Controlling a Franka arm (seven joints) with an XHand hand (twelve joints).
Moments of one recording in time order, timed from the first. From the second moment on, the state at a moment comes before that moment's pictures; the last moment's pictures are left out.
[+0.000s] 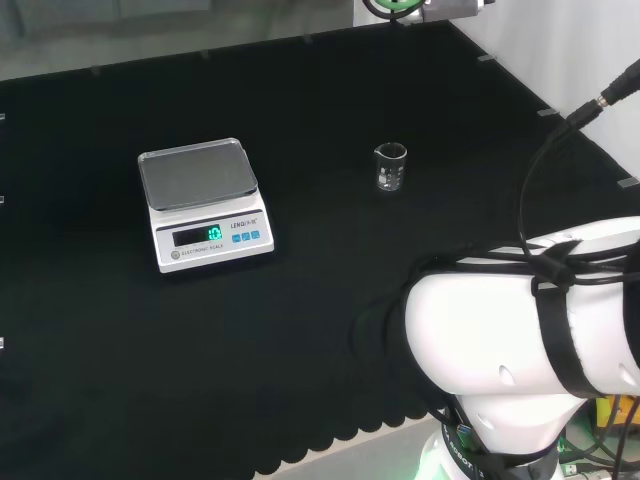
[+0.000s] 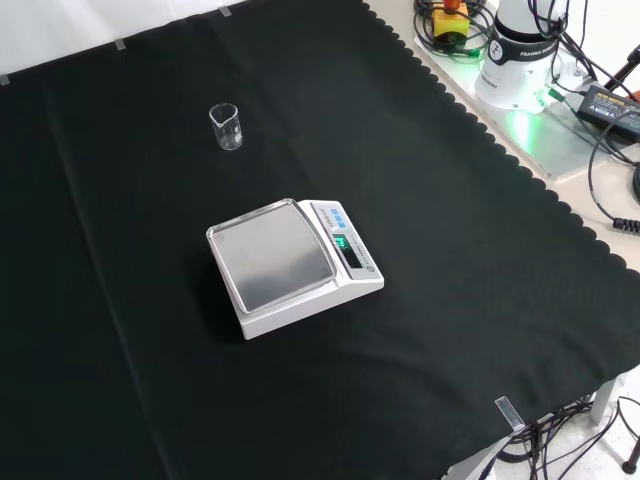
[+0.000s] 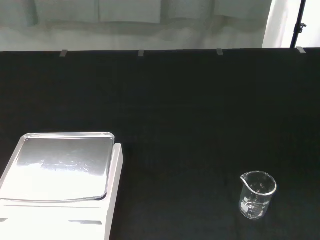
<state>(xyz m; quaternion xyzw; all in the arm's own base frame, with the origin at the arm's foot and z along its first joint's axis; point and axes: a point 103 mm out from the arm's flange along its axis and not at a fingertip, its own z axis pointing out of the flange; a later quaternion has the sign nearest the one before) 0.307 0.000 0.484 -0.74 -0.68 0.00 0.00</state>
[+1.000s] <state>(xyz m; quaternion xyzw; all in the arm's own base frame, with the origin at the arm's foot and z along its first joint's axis) 0.333 -0.016 0.462 -0.73 -0.68 0.00 0.01</state>
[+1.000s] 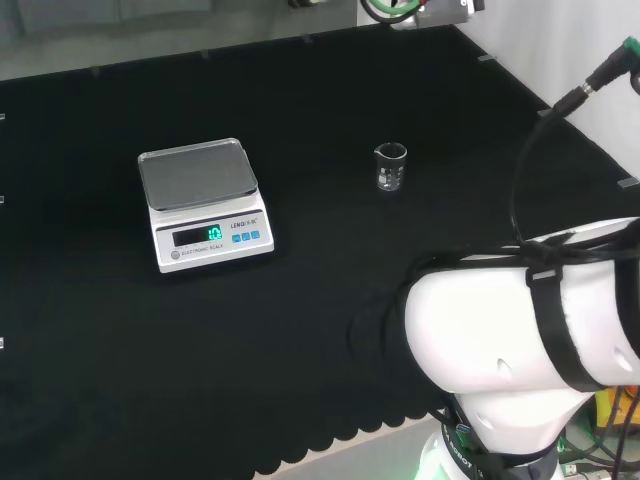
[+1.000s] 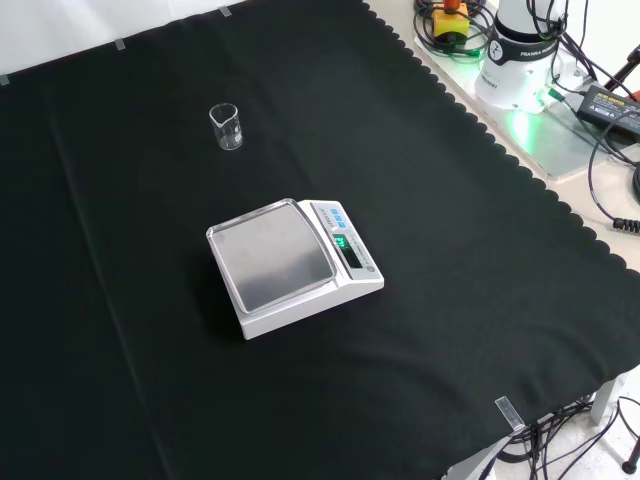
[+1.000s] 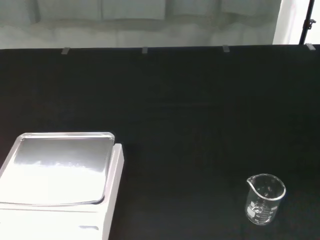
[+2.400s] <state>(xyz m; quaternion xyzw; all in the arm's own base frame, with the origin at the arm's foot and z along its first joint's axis) 0.507 -0.138 0.283 -0.72 -0.67 0.10 0.16</state>
